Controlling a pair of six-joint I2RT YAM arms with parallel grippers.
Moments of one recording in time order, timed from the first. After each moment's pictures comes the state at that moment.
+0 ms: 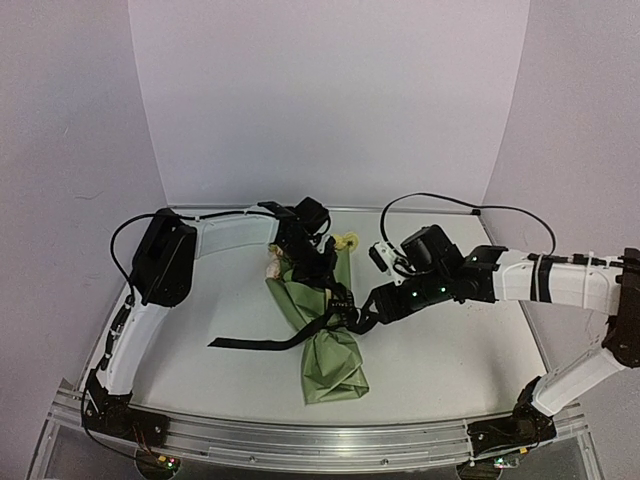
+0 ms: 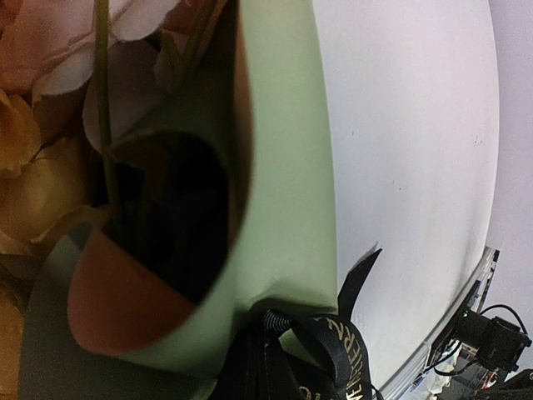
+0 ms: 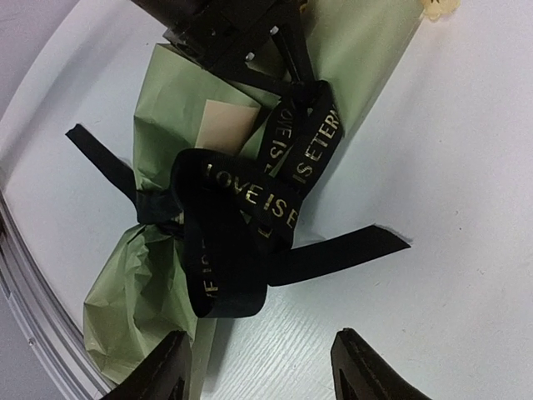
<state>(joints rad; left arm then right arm) -0.77 2.41 2.06 -0.75 0.43 -0.61 0.82 1.44 0.97 -0.39 -0.10 0.31</state>
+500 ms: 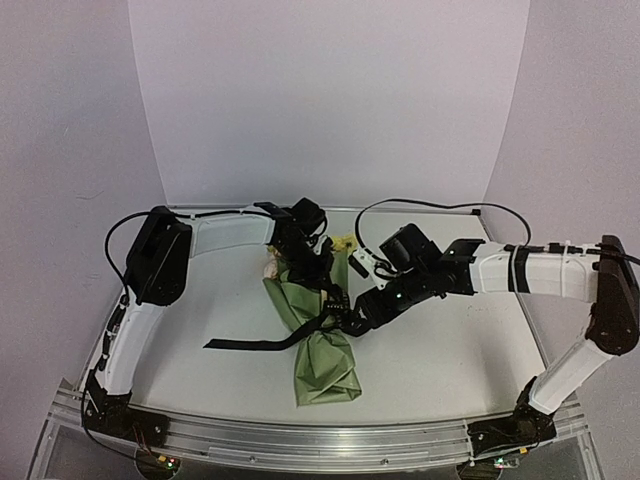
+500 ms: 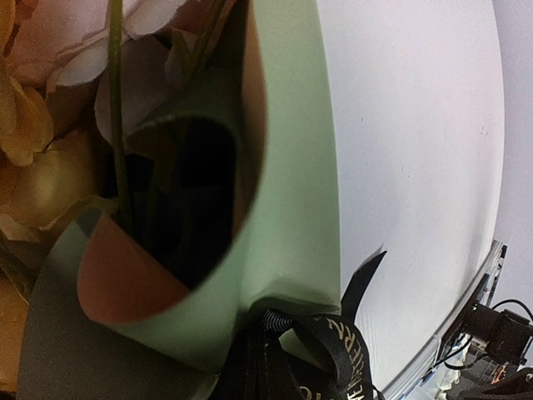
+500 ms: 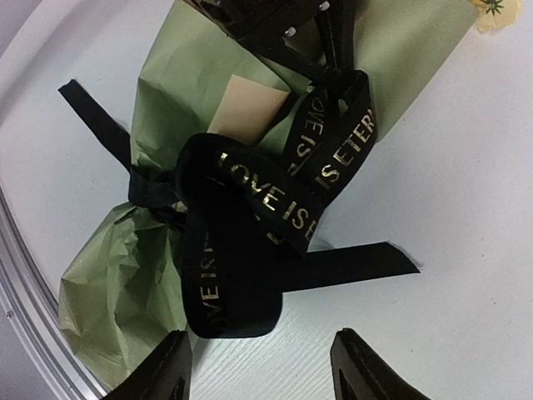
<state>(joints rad) -0.77 2.37 1.99 -0.74 0.42 -0.58 0.85 1.58 1.08 -0.47 -0.12 0.19</state>
